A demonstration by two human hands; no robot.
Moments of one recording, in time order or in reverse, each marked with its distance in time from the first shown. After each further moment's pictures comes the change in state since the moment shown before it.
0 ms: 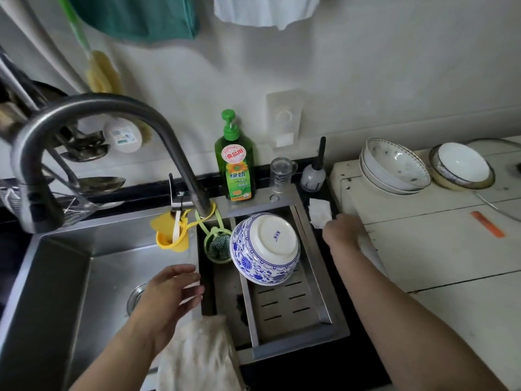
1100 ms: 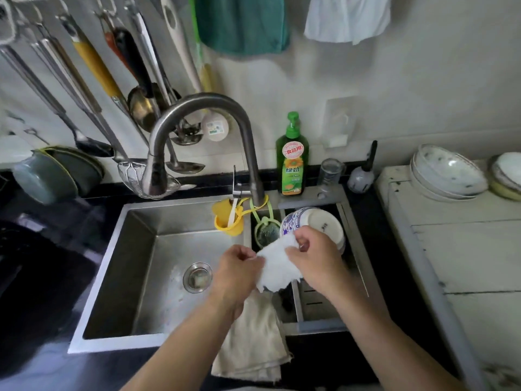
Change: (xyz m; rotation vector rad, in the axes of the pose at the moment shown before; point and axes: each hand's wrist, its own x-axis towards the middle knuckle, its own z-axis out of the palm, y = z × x) left_hand -0.054 -0.009 -0.004 0.164 0.081 0.185; right_hand -0.251 -0.012 -0.015 0.042 -0.520 -0.732
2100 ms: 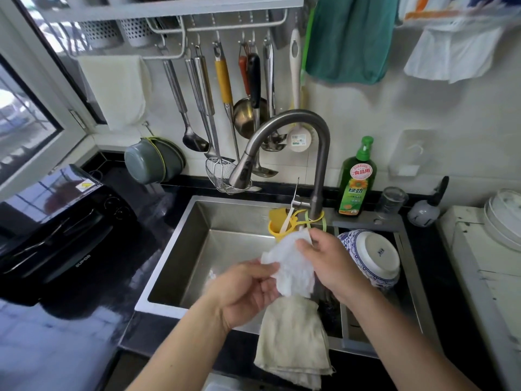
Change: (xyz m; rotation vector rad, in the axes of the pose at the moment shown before) left_hand -0.048 -0.005 -0.121 -0.602 -0.404 -0.208; right_hand -0.013 -0.063 0.065 0.321 -0.284 -0.138
